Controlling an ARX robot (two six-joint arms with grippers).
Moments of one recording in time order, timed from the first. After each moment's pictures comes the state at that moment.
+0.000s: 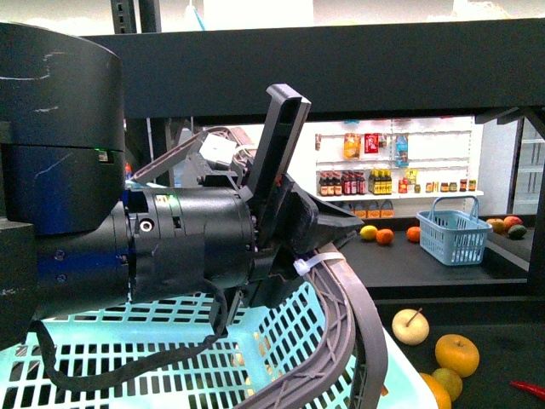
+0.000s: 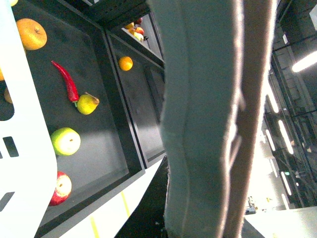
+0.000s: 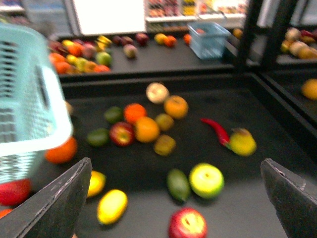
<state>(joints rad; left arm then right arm) -0.46 1.71 0.95 0.70 0.63 -1.02 0.07 0.11 0.05 -0.08 0.26 0.05</state>
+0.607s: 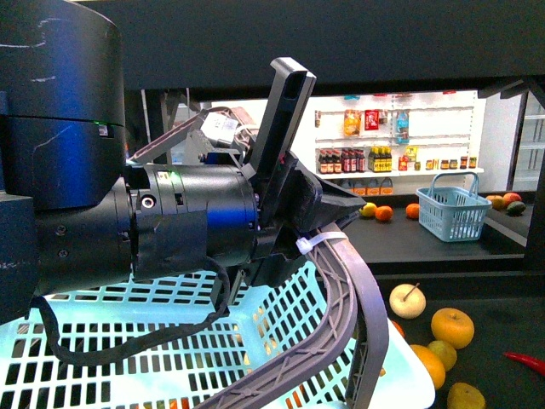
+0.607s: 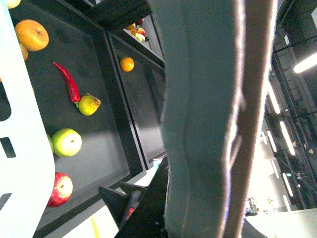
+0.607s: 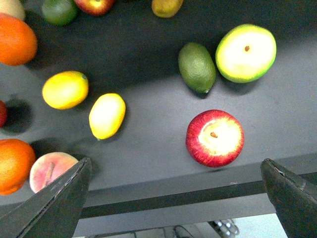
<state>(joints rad) -0.46 1.71 0.95 0.70 0.62 -1.02 -0.18 1.60 0.52 0.26 -0.09 0.16</state>
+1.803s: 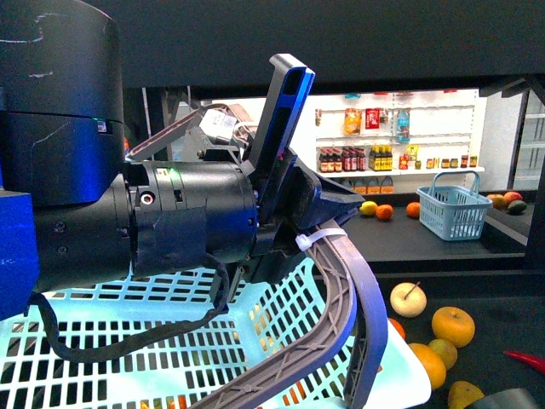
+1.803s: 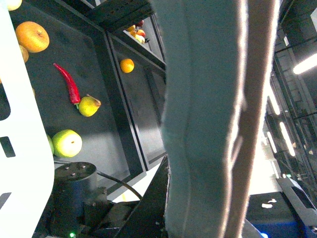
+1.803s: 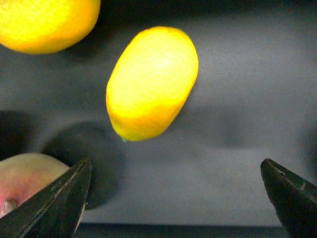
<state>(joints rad) -0.46 1.71 0.95 0.70 0.62 -1.01 0.15 2.42 1.02 0.34 0.01 0.32</state>
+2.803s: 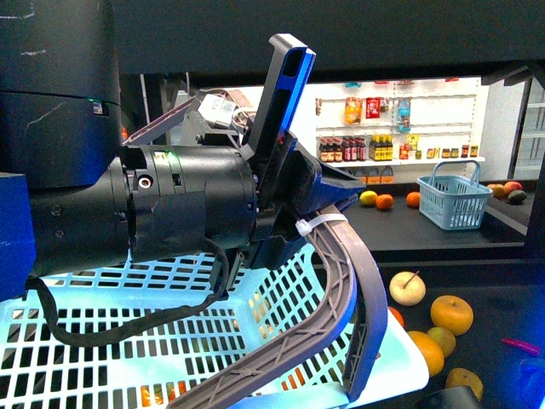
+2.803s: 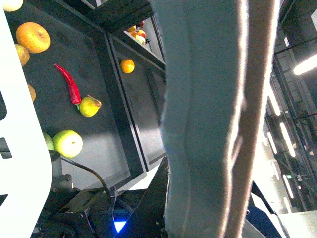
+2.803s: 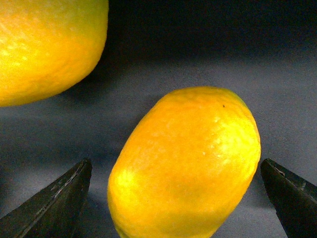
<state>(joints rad) -0.46 1.71 0.95 0.70 0.62 -1.01 0.17 2.63 1.24 0.34 0.02 0.27</state>
